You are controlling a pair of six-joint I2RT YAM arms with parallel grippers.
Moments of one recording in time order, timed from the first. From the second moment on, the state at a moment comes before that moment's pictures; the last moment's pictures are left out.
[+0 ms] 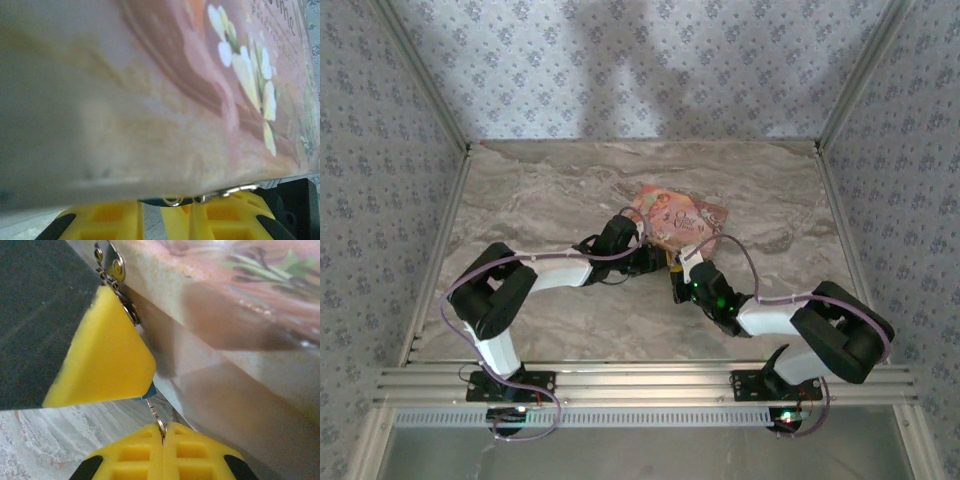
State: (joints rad) left arm -0.78 1.76 0.90 0.20 0.40 -0.93; right arm 0.78 1.41 0.33 0.56 0.18 0.23
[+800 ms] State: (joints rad) left arm -0.77 1.76 0.92 0.26 0.38 -0.96; right arm 0.65 1.41 0.36 0.61 0.01 0.24
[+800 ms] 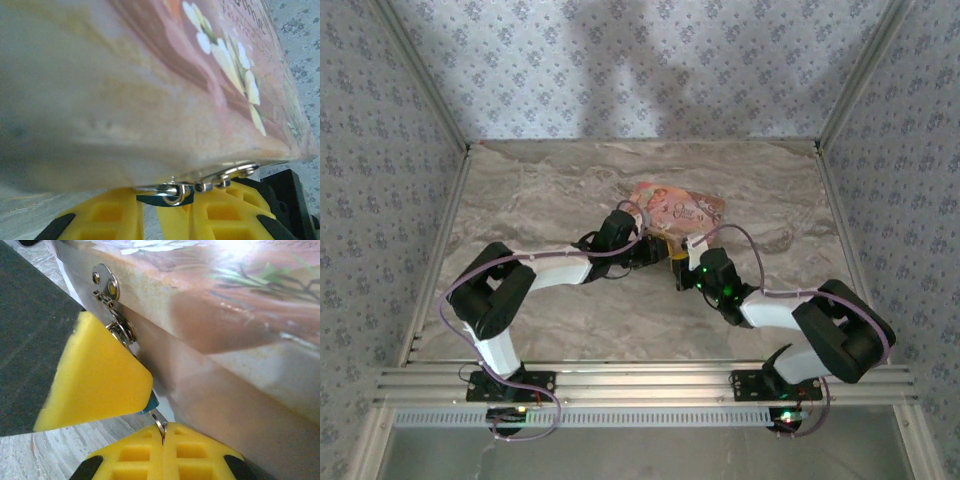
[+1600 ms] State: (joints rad) left arm -0.76 1.76 0.92 0.30 0.35 -0.99; right arm 0.60 1.45 0.41 0.63 -0.08 0.27
